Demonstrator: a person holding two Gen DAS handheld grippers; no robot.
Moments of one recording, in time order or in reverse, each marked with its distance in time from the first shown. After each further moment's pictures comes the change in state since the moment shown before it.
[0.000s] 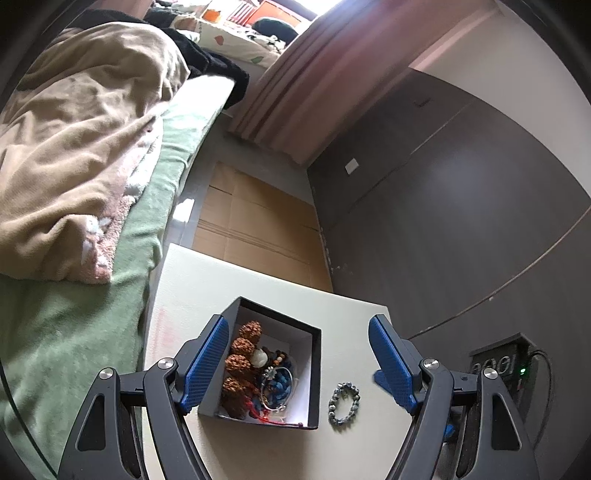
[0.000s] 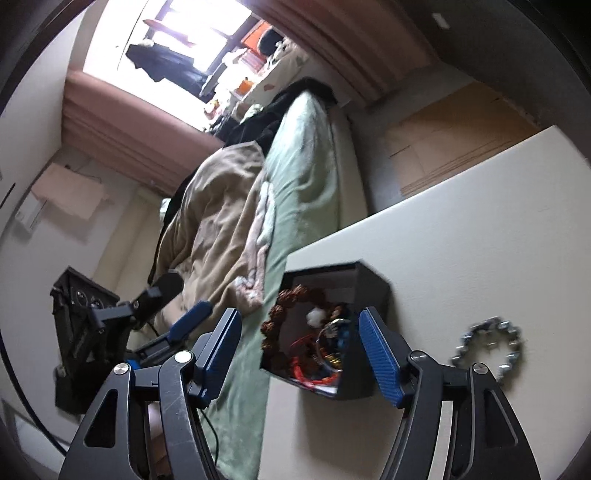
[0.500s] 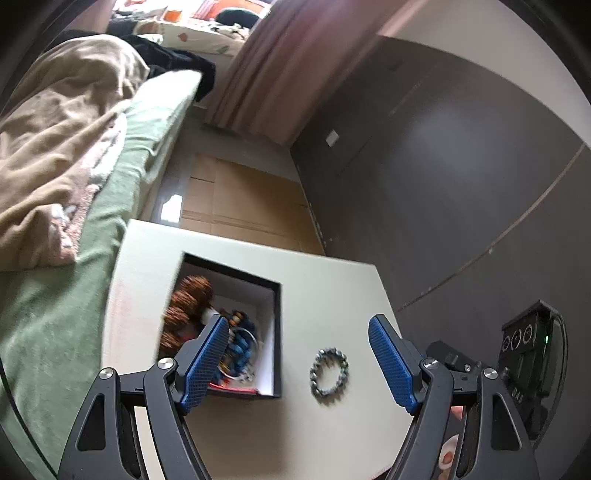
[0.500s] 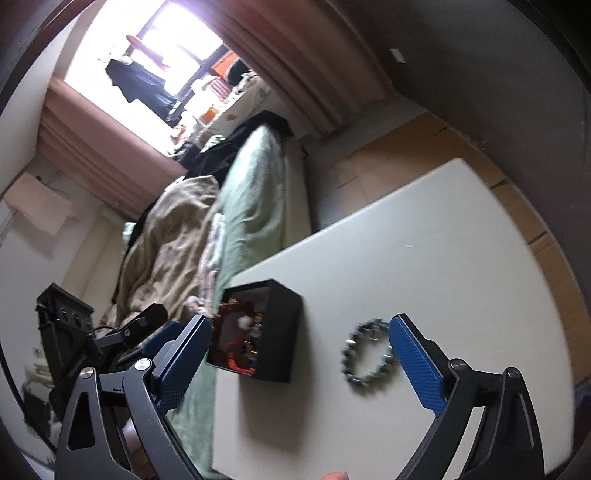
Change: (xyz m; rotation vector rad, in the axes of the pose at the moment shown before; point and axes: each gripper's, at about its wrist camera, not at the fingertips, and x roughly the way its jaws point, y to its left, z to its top) left arm 0.021 -0.051 -0.045 0.132 0.069 0.009; right arm -0.073 -0.036 -0.005 0.017 -0.078 -0.220
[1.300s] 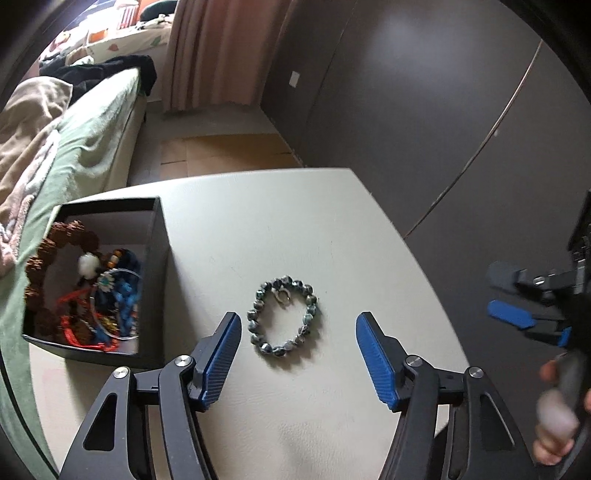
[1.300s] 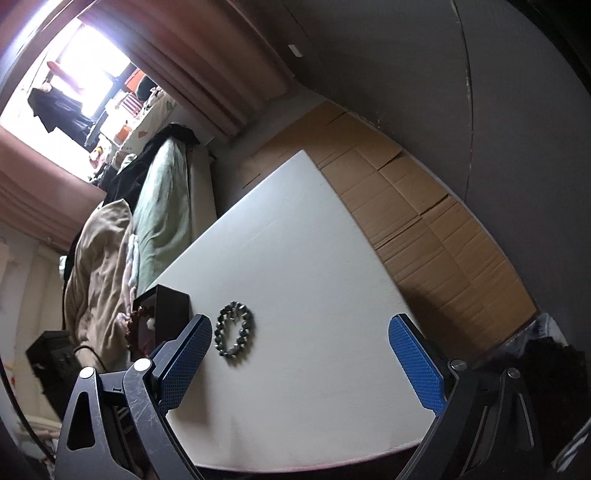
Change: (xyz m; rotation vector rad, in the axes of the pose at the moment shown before) left arm 0.093 -0.083 -0.074 0.277 0.171 0.115; right arm -0.071 -0.093 -0.008 0.186 0.018 -0.234
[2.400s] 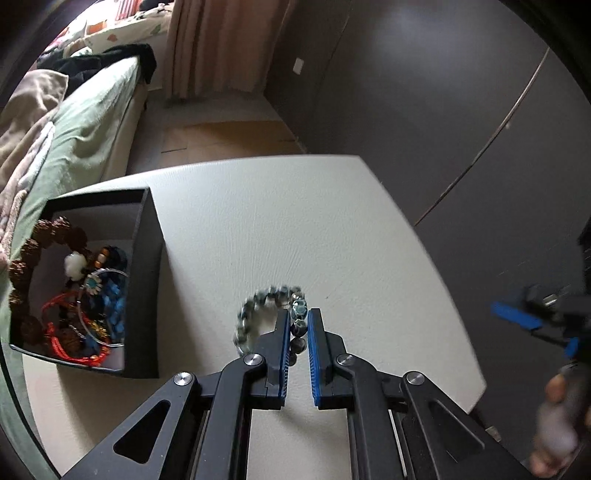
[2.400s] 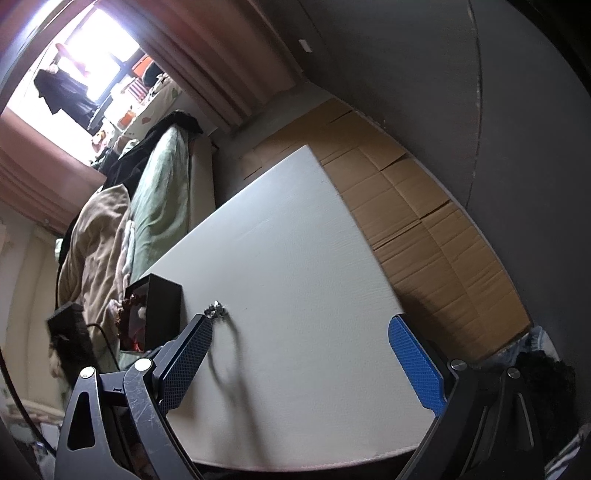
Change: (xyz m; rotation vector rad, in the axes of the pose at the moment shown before) left arm 0.009 0.005 0.005 -0.023 0.037 -0.010; right arm 0.014 0.014 0.001 -0.076 0.030 -0.012
